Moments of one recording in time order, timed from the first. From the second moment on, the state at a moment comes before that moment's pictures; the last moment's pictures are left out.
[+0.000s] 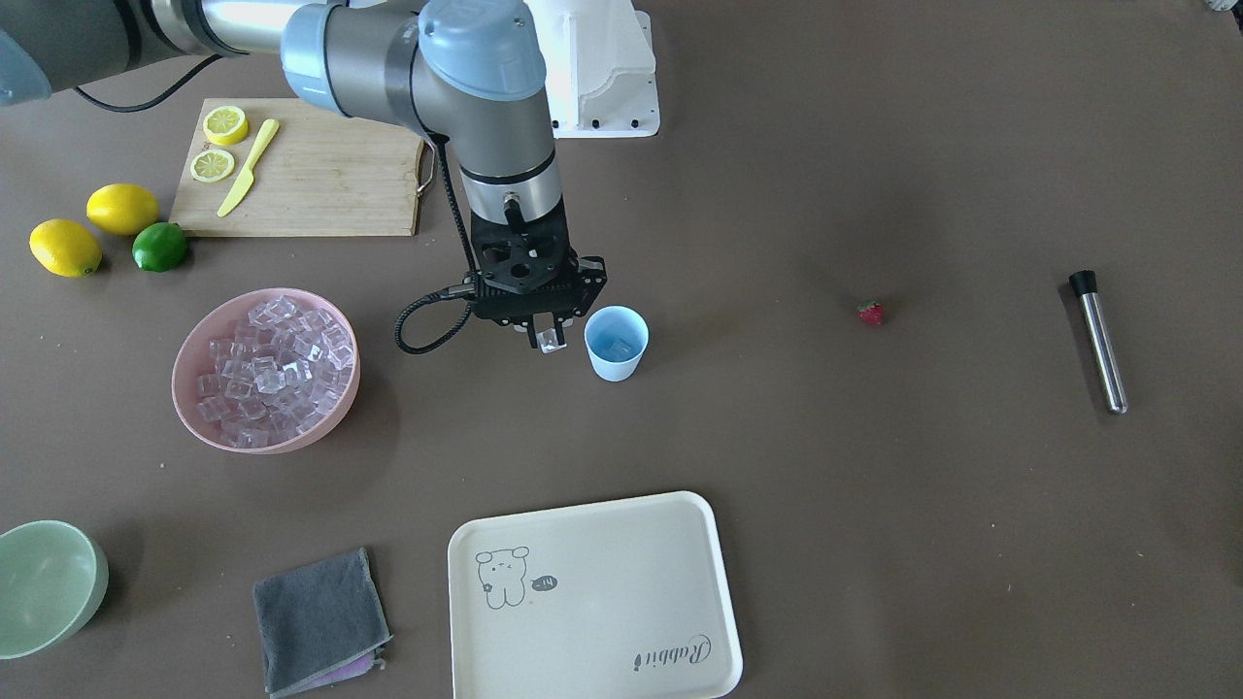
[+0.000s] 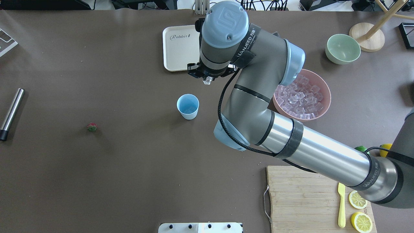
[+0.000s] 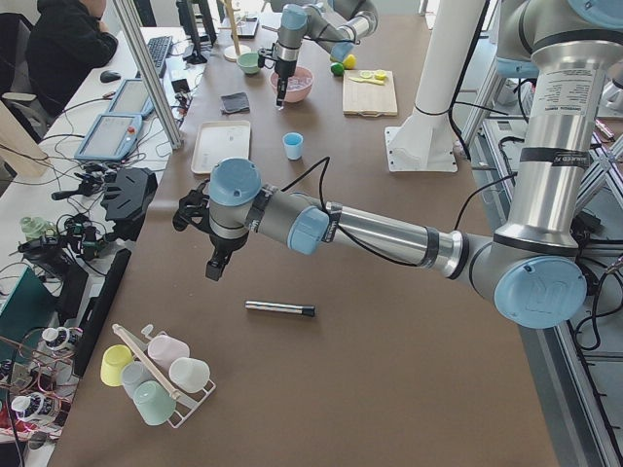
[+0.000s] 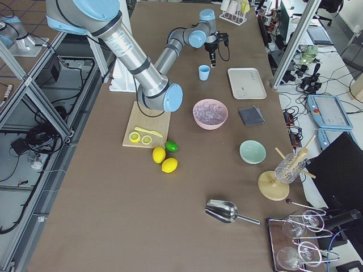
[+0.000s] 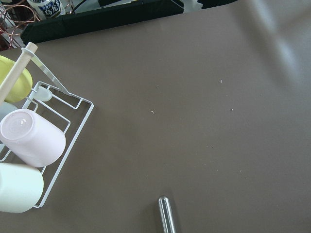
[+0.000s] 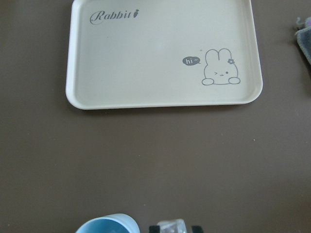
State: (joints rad) left arm -1.59 -1.68 -1.70 -1.77 -2.45 -0.04; right arm 0.62 -0.67 1.57 -1.60 1.79 1.10
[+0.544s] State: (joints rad) left arm -1.59 -1.68 -1.70 -1.77 -2.45 -0.04; right arm 0.50 -0.65 1.46 -1.43 1.69 1.19
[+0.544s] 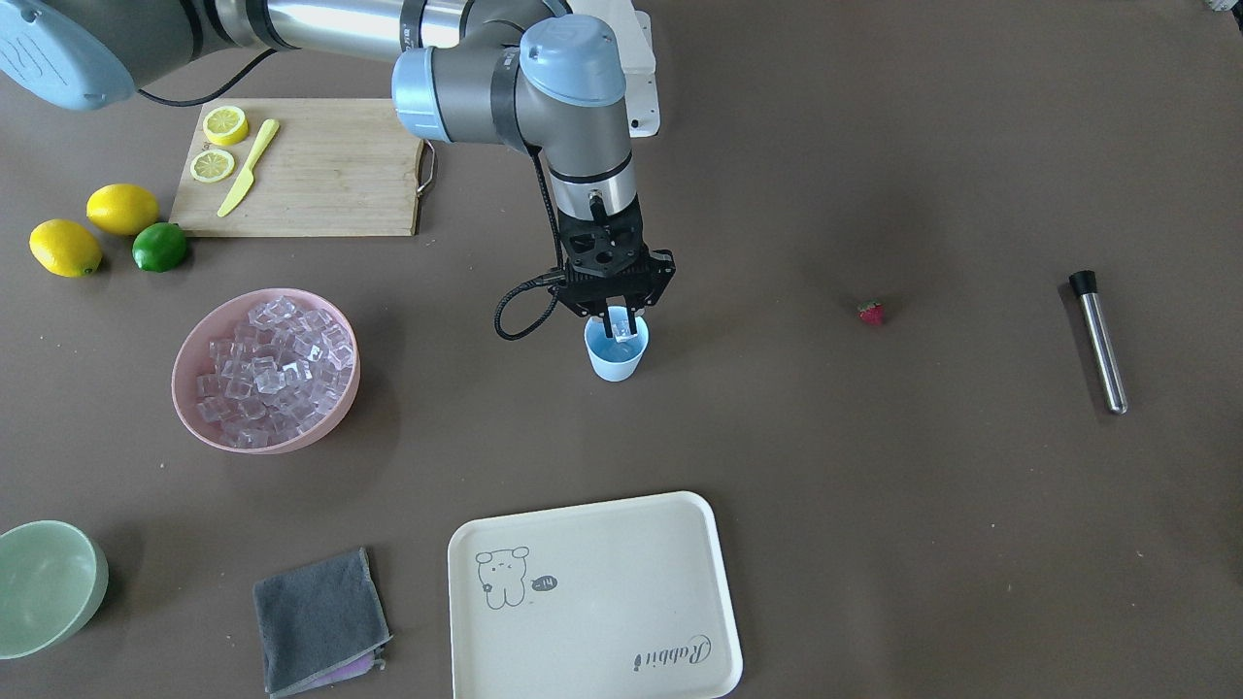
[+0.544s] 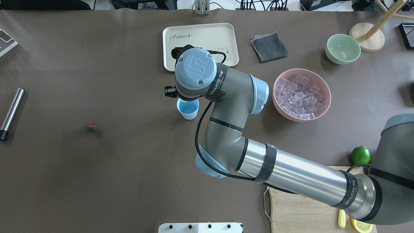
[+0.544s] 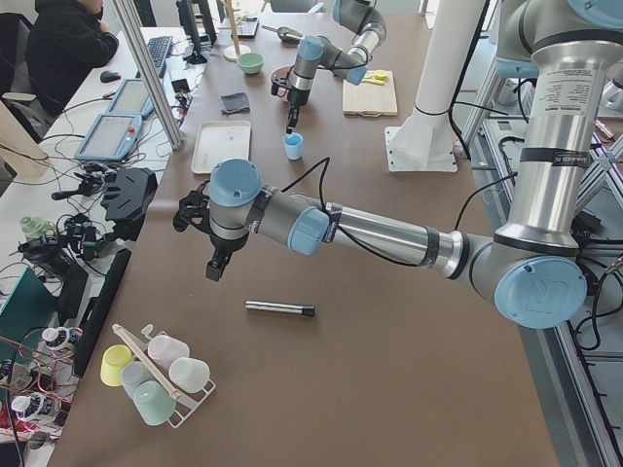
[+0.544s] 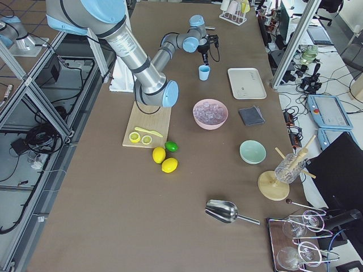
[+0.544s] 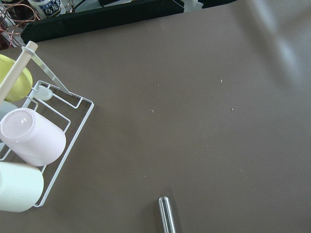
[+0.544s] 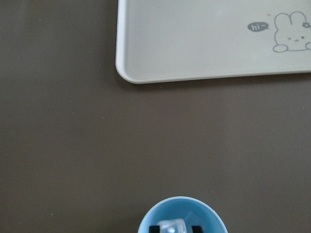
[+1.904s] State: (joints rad) left arm -1.44 -1.71 -1.75 -1.78 -2.40 -0.32; right arm 0.70 -1.00 1.75 -1.48 1.87 0.95
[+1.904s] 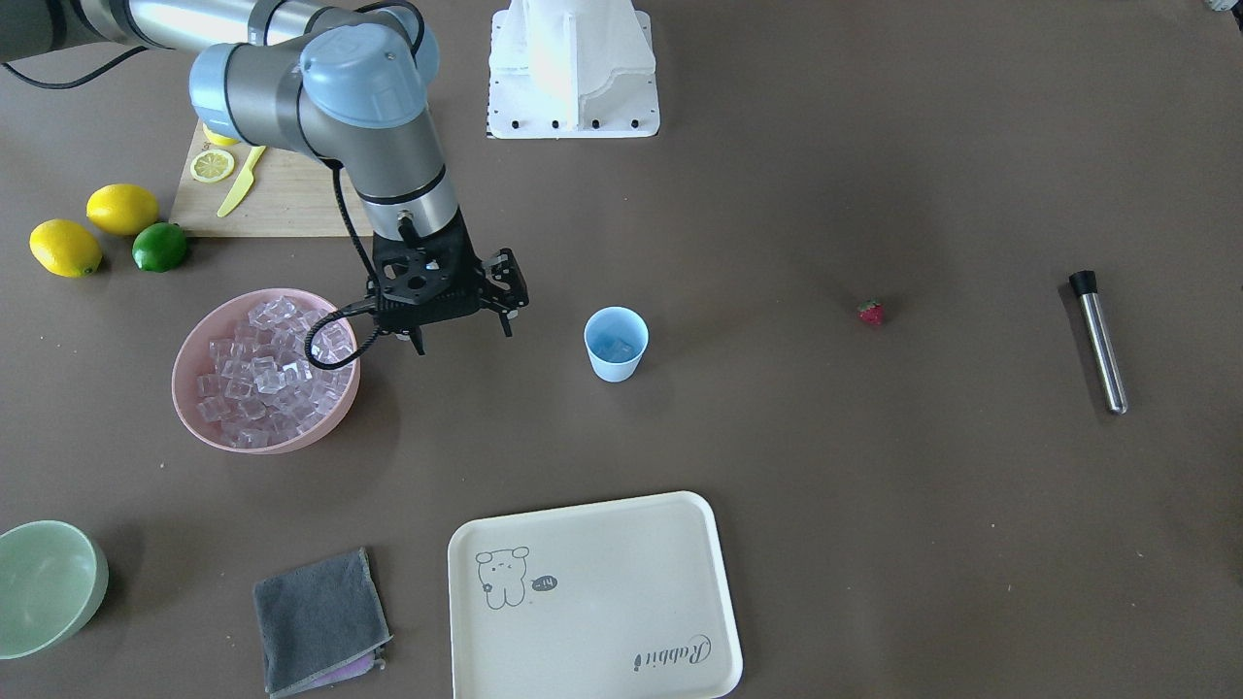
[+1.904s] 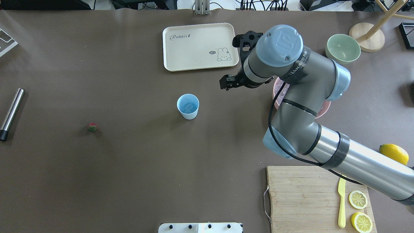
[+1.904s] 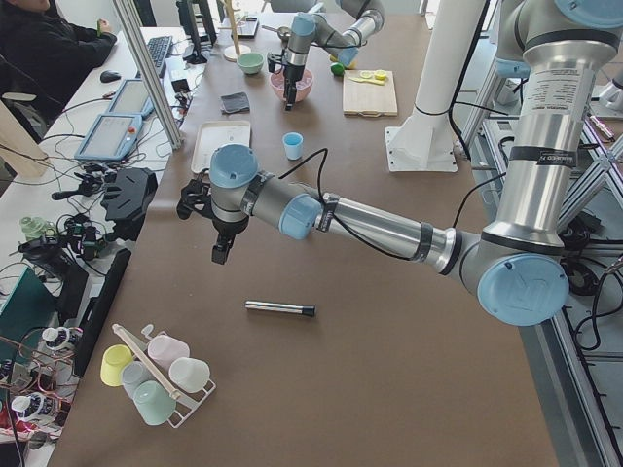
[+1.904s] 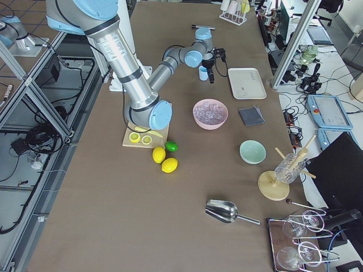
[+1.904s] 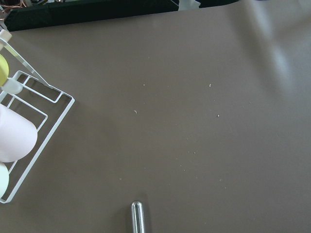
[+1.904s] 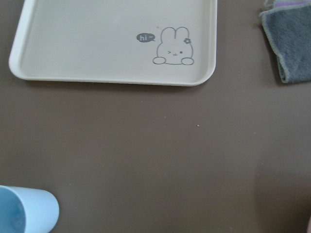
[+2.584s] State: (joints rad) left arm -1.18 -1.70 -1.82 -1.82 -2.31 -0.57; right arm 1.10 -1.42 1.88 -1.47 2.14 0.40
